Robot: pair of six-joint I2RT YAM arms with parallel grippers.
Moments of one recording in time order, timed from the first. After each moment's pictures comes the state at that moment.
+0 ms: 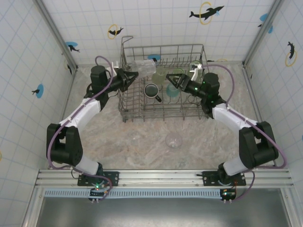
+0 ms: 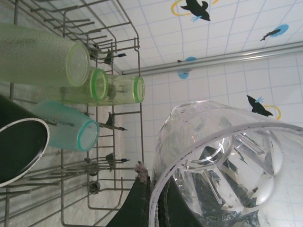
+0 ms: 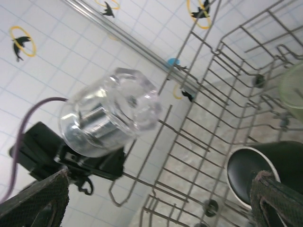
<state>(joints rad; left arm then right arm) -0.23 1.54 1.08 0.26 0.78 -1.23 0.37 1.52 0.93 0.60 -0.65 0.95</state>
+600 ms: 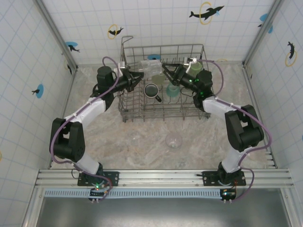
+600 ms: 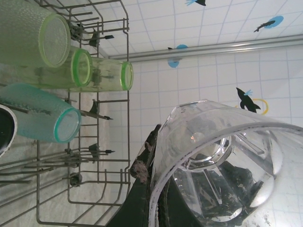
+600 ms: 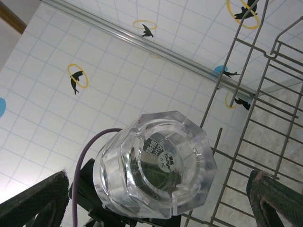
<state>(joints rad) -0.29 1.60 1.08 0.38 0.80 -1.34 0.40 1.76 1.06 0.96 -0.66 1.31</state>
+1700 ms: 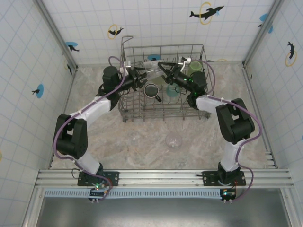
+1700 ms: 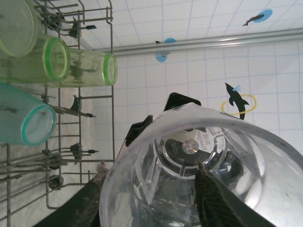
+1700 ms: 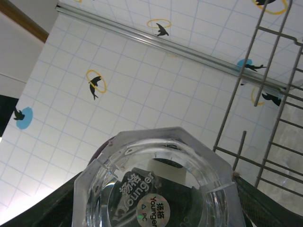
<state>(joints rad) -0.35 1.65 1.11 0.48 0.75 -1.41 0.43 1.89 1.14 1.10 -0.64 1.43</state>
